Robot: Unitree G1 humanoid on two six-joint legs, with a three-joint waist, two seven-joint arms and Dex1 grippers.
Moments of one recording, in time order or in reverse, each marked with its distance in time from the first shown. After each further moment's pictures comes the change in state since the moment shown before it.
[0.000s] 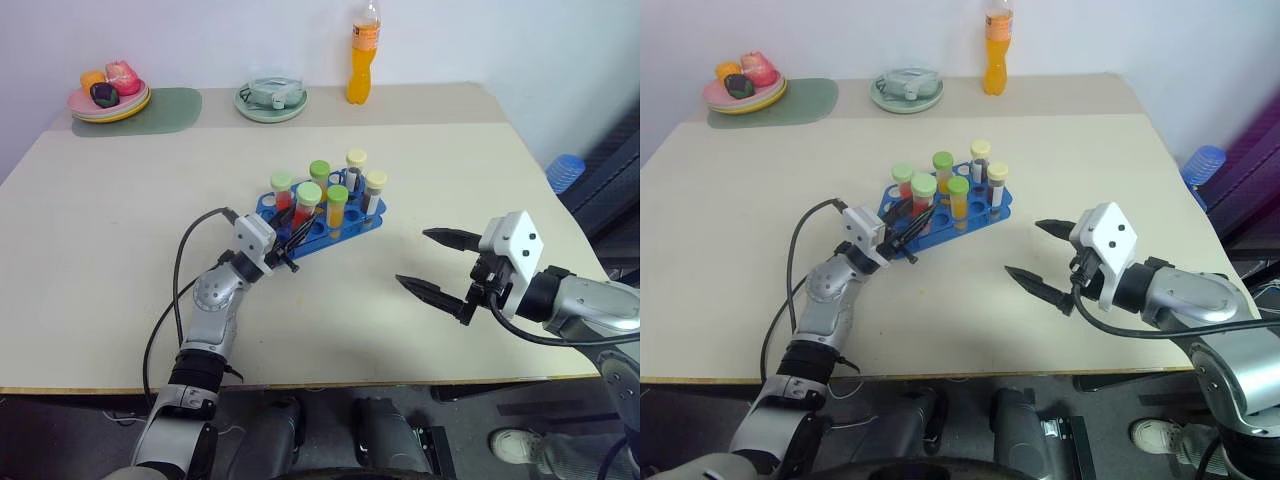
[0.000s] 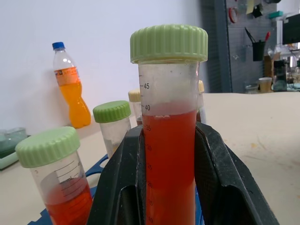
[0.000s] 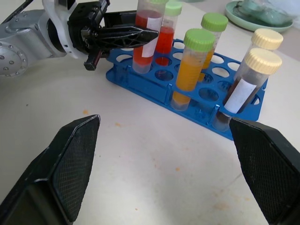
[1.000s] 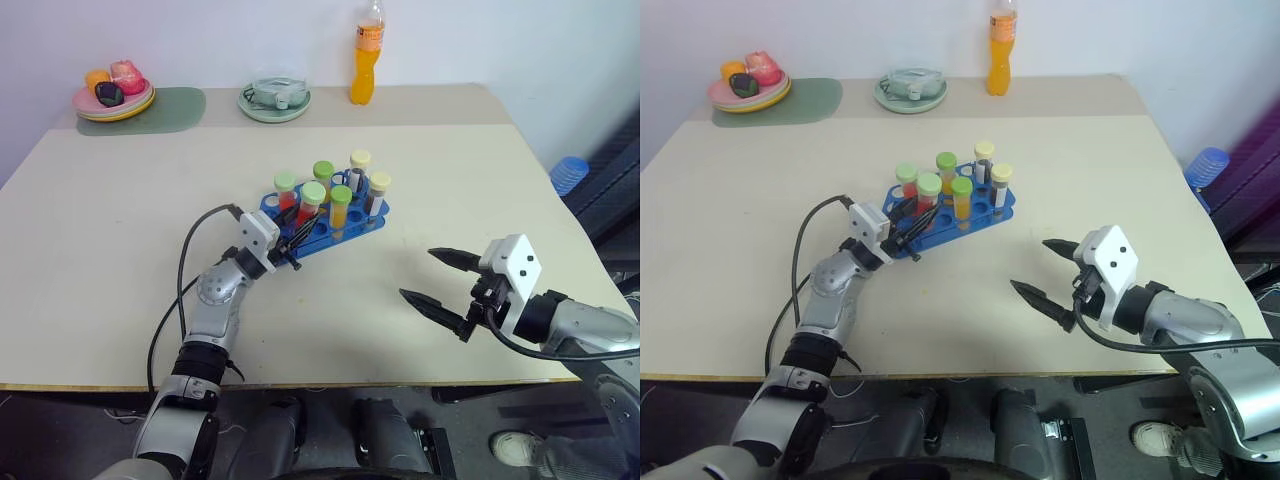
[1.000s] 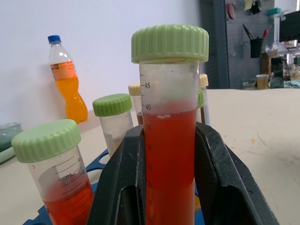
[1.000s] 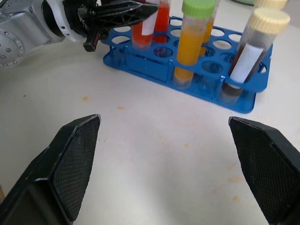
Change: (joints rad) left arm -0.055 -0.002 -0.019 0.084 -0.007 -0.007 -0.036; right arm 0.166 0.035 -0.006 -0.008 -0.013 -0.050 -0.053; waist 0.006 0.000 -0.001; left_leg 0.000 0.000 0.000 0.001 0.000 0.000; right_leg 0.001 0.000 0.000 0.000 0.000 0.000
